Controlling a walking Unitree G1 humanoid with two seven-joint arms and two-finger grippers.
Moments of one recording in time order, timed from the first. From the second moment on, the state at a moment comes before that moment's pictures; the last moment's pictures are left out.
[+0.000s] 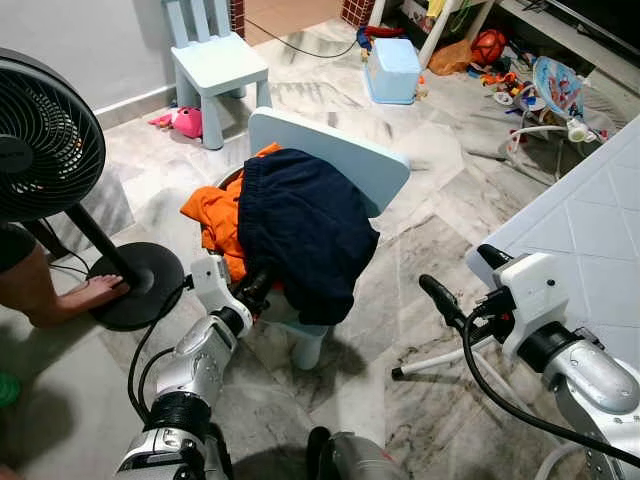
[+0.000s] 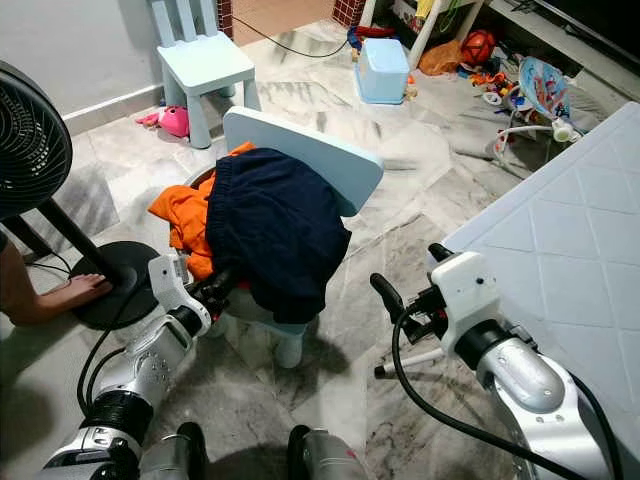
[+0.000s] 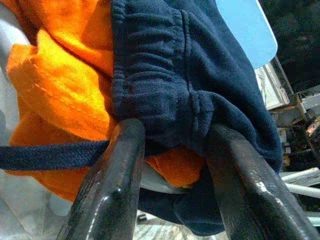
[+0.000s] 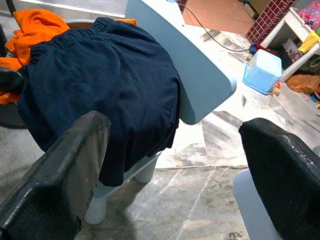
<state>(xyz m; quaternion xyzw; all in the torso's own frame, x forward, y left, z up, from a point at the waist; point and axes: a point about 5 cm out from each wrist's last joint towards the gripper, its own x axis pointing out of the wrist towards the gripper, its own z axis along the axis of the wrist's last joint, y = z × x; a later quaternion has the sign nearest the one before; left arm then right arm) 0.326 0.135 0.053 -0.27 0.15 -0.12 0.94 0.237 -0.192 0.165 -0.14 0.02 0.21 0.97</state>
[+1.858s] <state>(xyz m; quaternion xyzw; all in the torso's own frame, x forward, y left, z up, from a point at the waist) 0.268 0.171 0.086 0.10 0.14 -0.31 0.94 0.271 -0.158 0.151 -0.09 -0.03 0.20 0.98</state>
